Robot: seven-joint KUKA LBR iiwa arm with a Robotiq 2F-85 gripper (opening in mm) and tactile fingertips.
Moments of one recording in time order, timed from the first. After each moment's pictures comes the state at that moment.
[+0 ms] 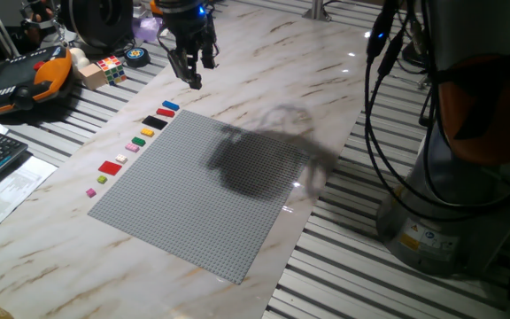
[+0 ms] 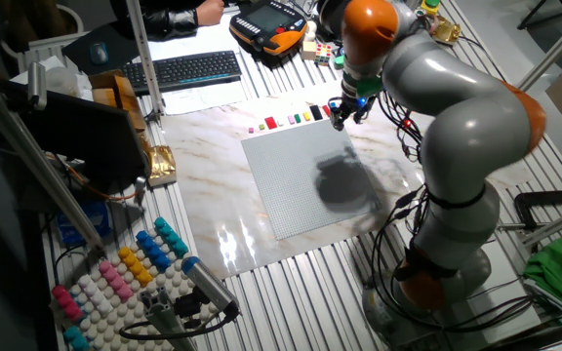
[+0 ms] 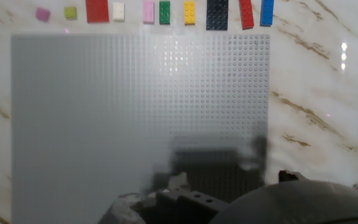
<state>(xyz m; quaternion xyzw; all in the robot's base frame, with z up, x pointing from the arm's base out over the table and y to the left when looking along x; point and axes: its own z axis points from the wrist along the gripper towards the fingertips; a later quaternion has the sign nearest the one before) 0.515 0.001 0.236 0.08 -0.99 0.03 0.07</state>
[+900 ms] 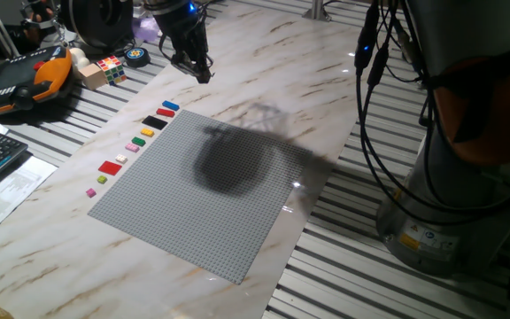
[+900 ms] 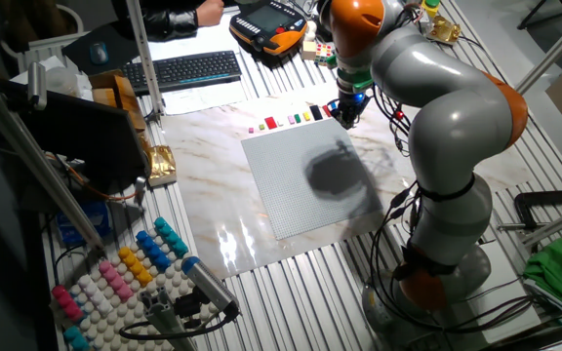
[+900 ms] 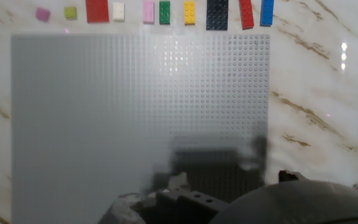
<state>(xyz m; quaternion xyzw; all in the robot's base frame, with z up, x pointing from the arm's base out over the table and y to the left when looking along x) 0.514 0.001 0.236 0.10 -0.99 0.04 0.10</state>
